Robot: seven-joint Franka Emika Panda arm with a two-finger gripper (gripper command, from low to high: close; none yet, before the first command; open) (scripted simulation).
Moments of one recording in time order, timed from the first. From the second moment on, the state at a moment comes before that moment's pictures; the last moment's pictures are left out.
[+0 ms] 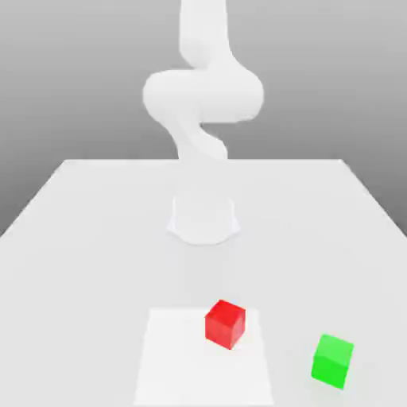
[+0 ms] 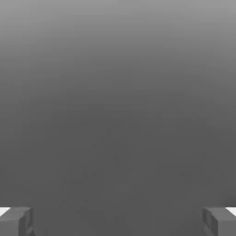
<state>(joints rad) -0.04 -0.73 0.06 -2.35 -0.03 2.35 0.88</state>
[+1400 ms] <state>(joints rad) -0.07 0.24 0.12 -2.78 -0.22 3.02 1.63</state>
